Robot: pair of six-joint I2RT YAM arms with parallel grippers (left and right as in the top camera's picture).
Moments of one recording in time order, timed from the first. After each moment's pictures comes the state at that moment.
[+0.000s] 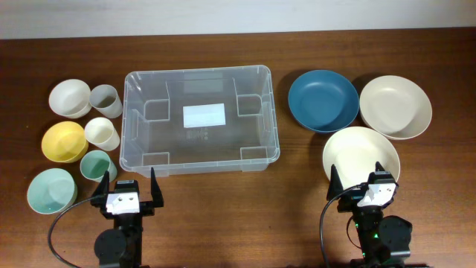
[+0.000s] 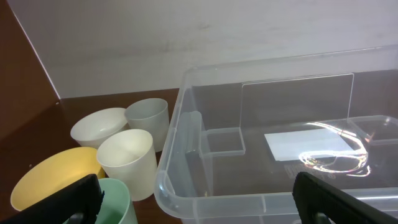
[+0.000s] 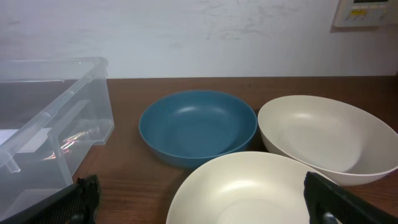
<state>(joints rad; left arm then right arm) 0.08 0.01 0.01 -0.08 -0.02 0.11 0.02 0.01 0.06 -0.17 -0.01 0.02</state>
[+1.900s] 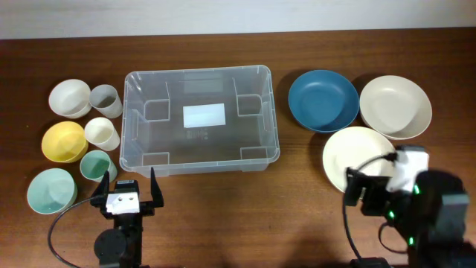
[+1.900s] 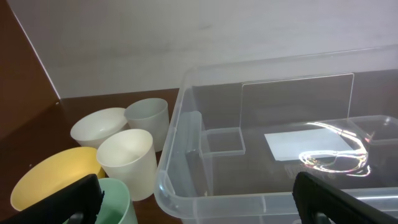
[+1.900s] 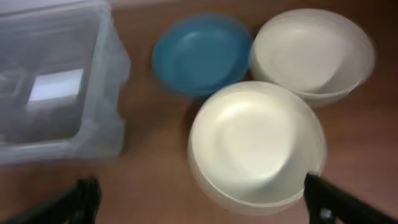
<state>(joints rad) 0.08 0.01 0.01 -0.08 -0.02 0.11 0.02 0.67 1.01 -1.09 -0.09 0.14</state>
